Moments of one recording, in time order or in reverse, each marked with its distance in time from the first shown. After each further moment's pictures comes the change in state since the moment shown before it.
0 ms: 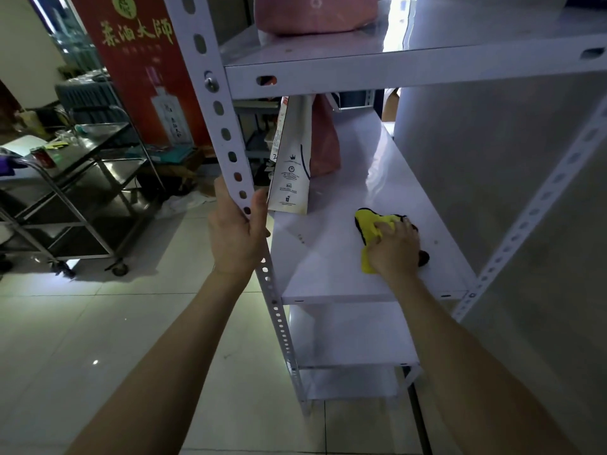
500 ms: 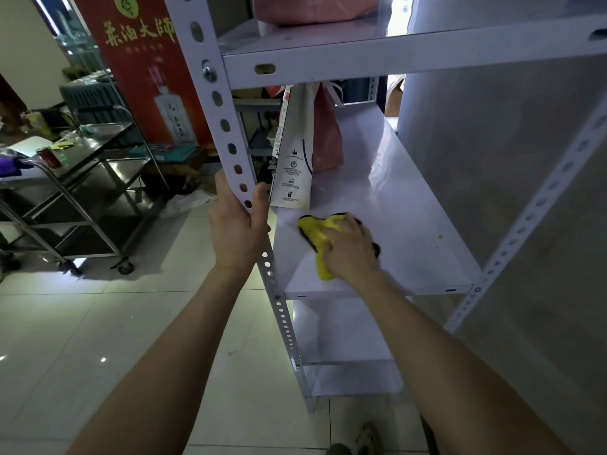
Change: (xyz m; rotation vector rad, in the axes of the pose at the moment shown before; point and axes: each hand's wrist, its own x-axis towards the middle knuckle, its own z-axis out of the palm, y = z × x) left_hand 0.004 -0.012 0.002 0.053 0.011 0.011; right_hand -0.027 -0.072 0.019 0.008 -0.168 -0.346
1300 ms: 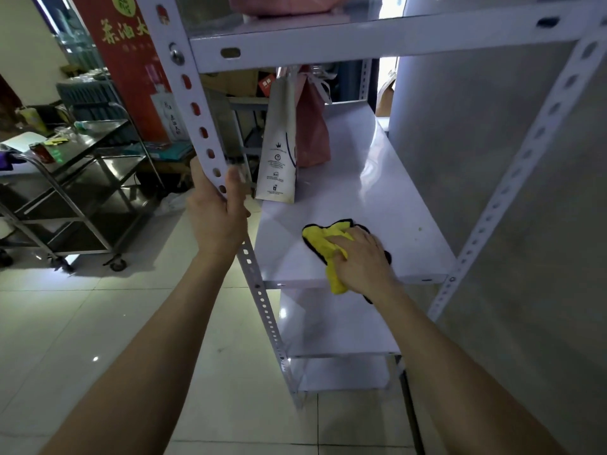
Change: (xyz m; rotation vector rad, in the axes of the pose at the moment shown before) left_hand -0.009 0.020 0.004 -0.057 0.076 -0.018; right_hand -0.057 0.060 -0.020 0.091 0.014 -0.003
